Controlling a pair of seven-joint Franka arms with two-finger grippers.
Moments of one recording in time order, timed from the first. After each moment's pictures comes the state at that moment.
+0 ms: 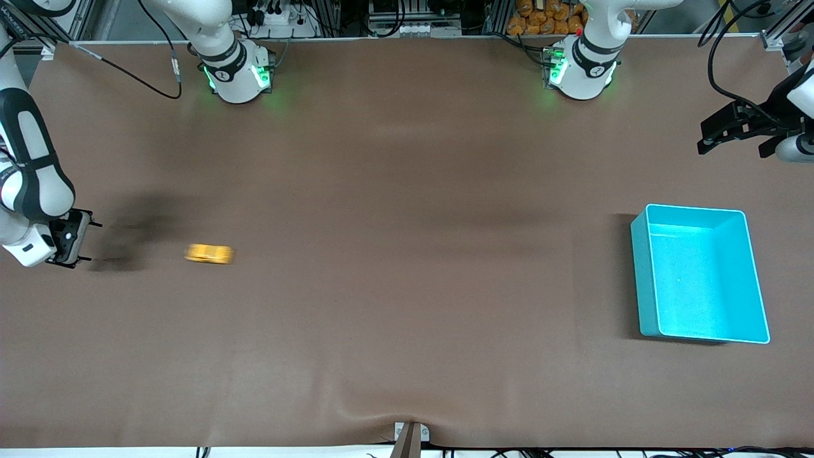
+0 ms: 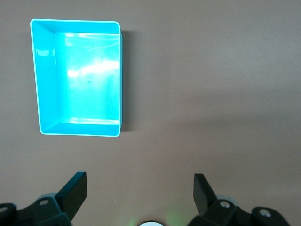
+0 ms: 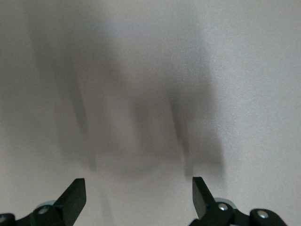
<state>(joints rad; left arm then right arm) -0.06 0.00 0.00 -1.48 -0.01 1.45 0.00 -0.62 0.61 0.10 -1.80 -0.16 2.26 -1.80</state>
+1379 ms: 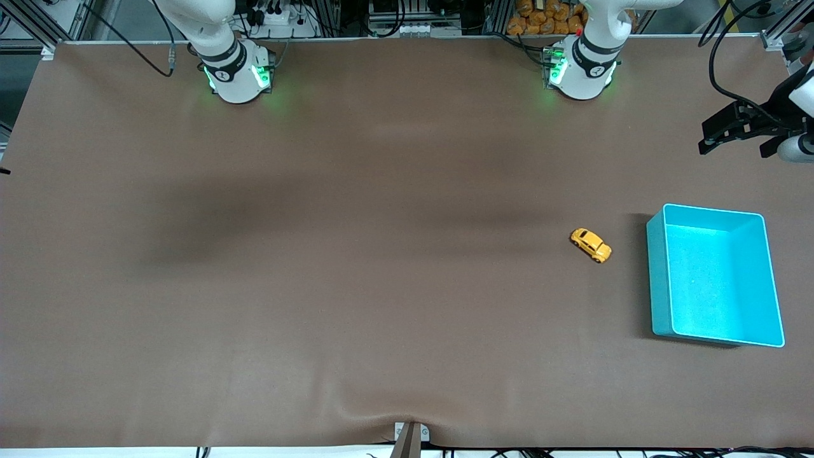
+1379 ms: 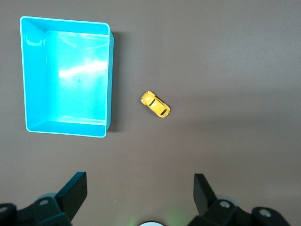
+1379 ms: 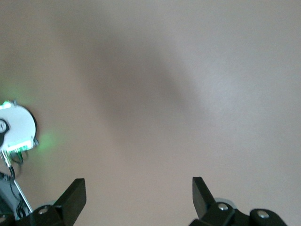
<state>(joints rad) -0.06 0.00 0.00 -1.47 -0.01 1.45 0.00 -0.42 0.31 0.14 -1.23 -0.06 1.33 -1.37</state>
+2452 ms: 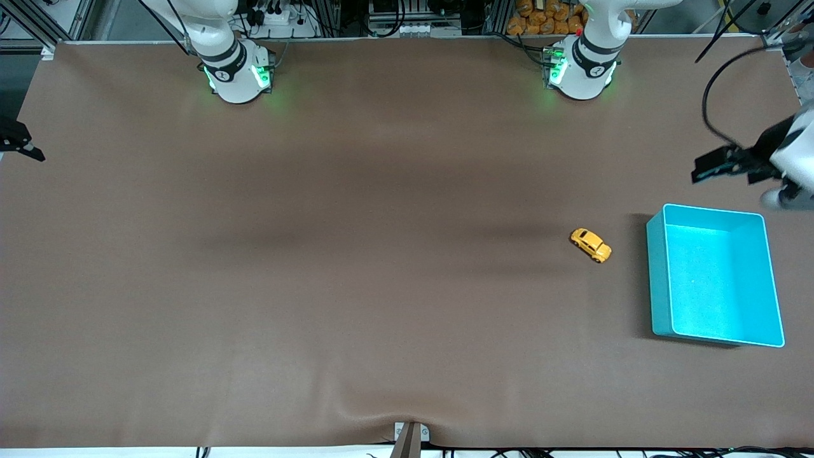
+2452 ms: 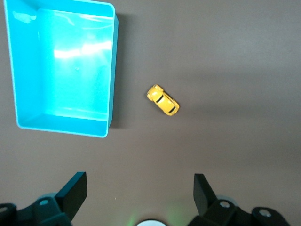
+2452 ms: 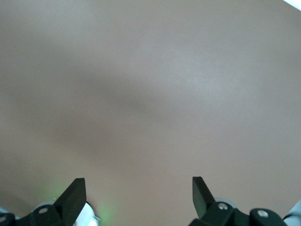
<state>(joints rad) -0.03 0.14 0.01 -1.48 -0.01 1.49 0.00 -0.24 0.20 0.13 -1.18 0.00 1.29 -0.55</state>
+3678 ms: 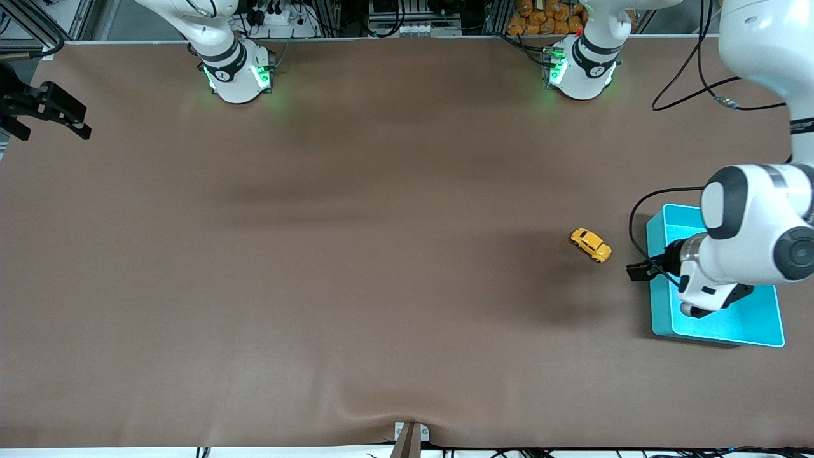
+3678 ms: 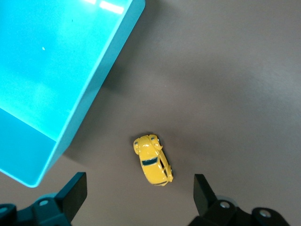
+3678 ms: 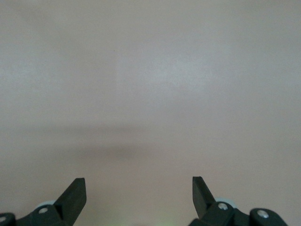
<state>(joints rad) -0.03 0.50 0.00 -1.57 -0.01 1.85 -0.50 -0.18 -0.17 0.15 -1.66 0.00 1.51 -0.06</state>
